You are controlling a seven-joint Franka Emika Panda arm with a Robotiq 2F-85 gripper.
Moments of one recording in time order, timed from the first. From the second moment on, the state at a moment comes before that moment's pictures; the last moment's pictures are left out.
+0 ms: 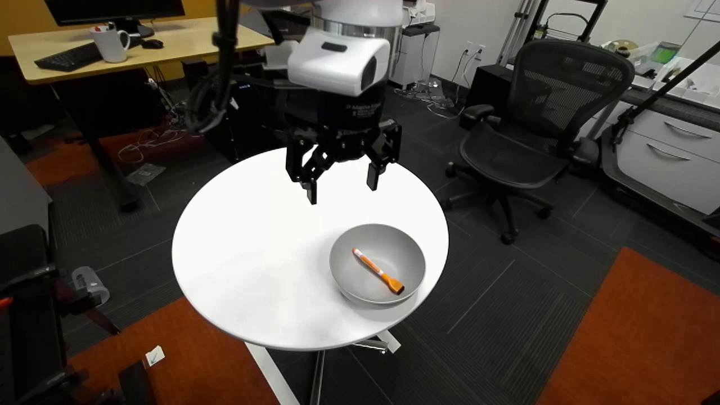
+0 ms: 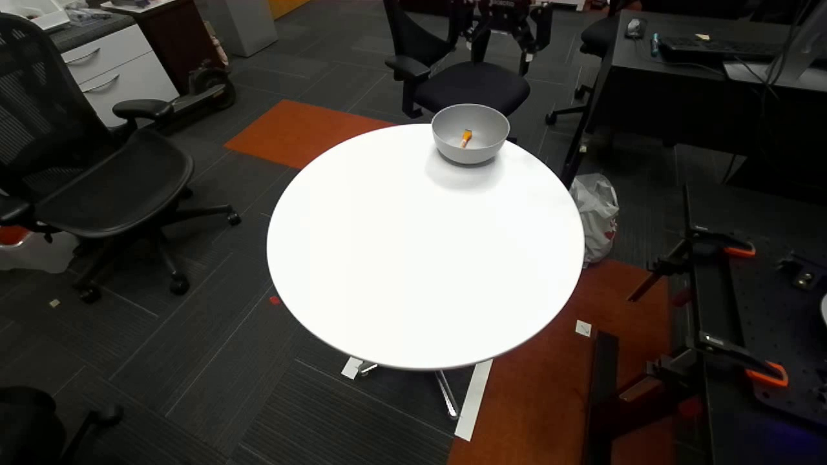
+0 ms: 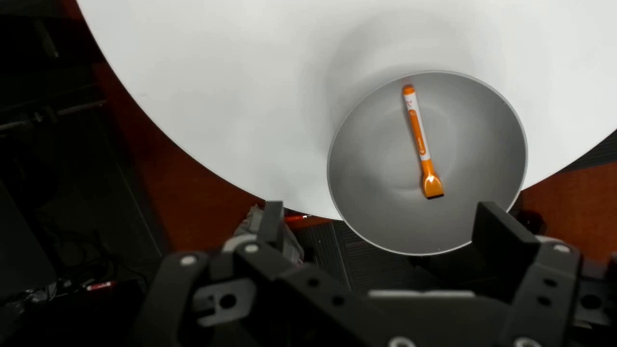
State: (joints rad) arm -0.14 0.36 -0.20 -1.85 0.04 2.17 1.48
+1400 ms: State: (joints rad) arm -0.18 0.75 -0.22 -1.56 0.10 2.30 1.45
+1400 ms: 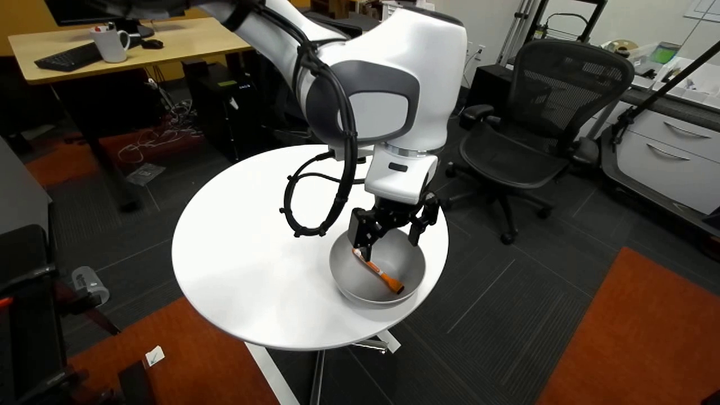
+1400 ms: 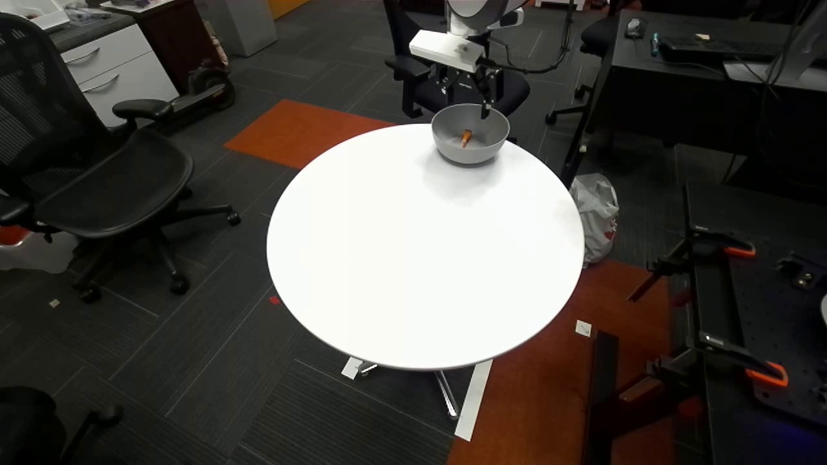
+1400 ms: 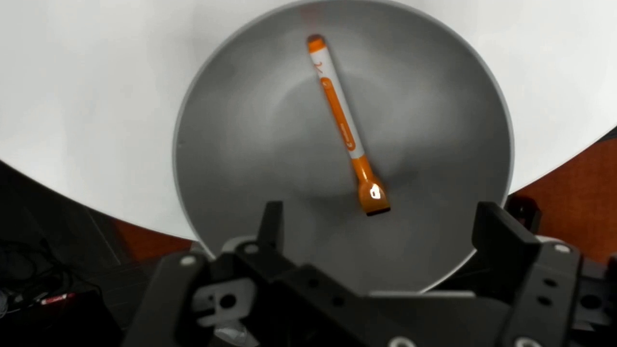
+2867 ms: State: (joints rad) arm -0.20 0.89 -0.20 -1.43 0.15 2.25 1.45
